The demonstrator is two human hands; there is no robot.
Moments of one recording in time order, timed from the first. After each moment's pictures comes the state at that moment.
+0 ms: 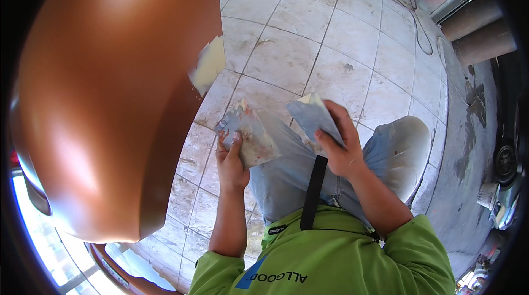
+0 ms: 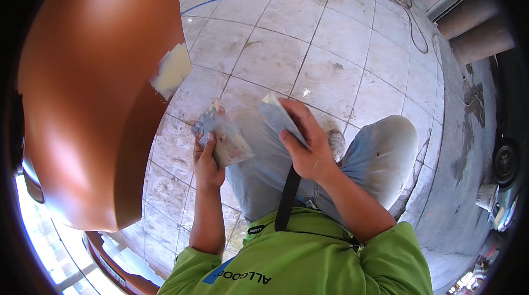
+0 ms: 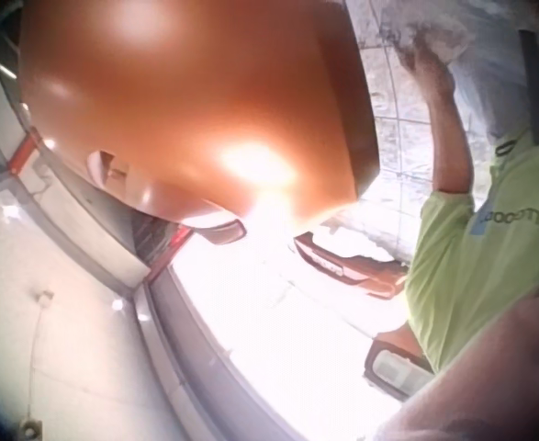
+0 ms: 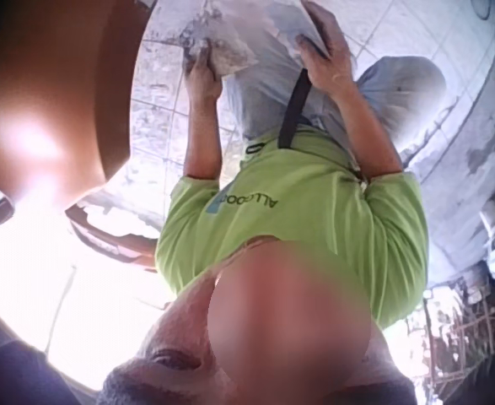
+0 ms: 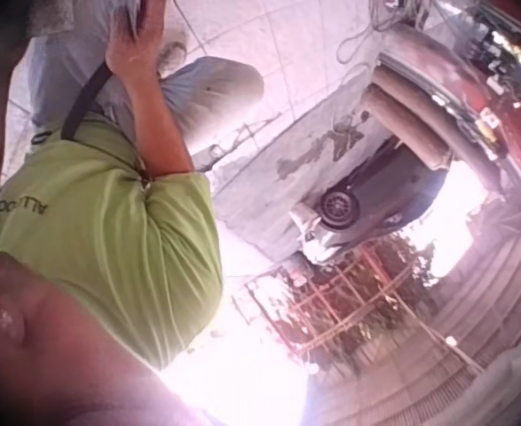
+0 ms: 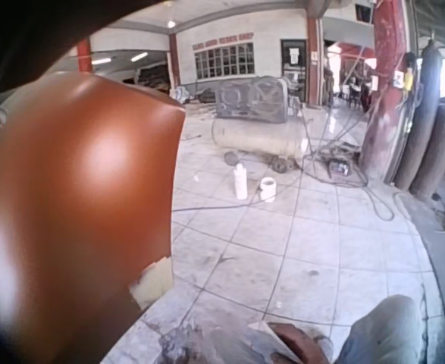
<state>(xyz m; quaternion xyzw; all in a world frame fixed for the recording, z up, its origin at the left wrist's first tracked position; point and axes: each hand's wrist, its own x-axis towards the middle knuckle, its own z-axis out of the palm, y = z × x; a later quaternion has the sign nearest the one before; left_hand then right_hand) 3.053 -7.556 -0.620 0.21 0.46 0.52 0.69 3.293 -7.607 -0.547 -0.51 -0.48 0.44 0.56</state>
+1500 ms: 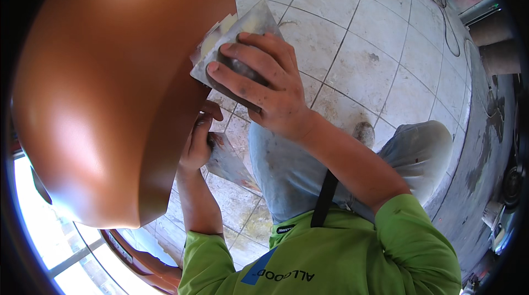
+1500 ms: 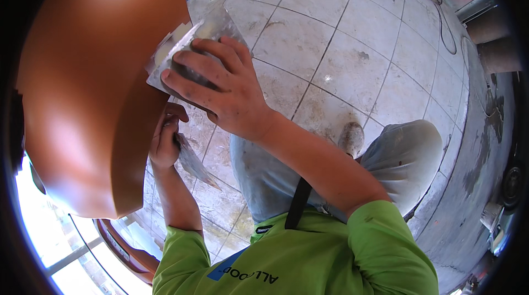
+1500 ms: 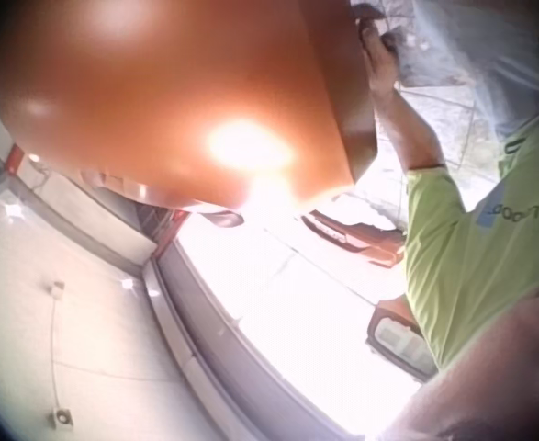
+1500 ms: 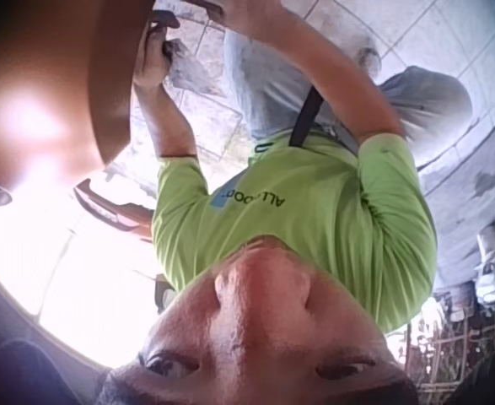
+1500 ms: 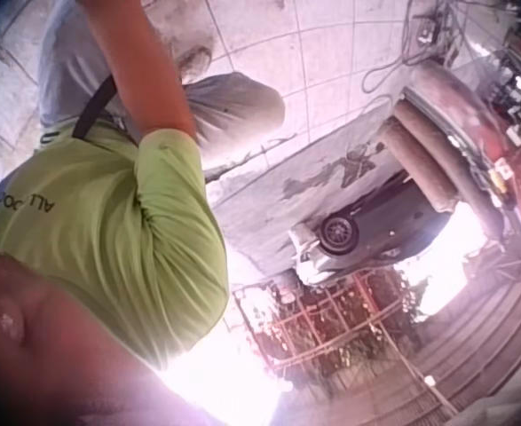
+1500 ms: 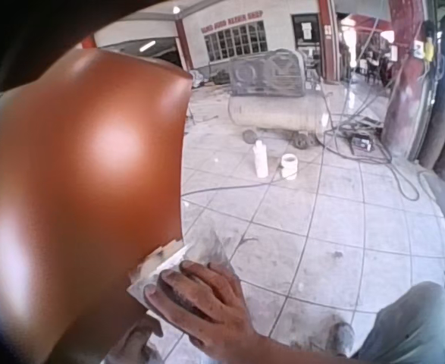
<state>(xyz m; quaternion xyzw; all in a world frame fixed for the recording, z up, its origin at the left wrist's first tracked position) 2.993 -7.494 -0.527 0.74 0.44 0.39 0.33 3.199 -7.466 -0.553 -0.39 -0.68 -0.04 0.62</state>
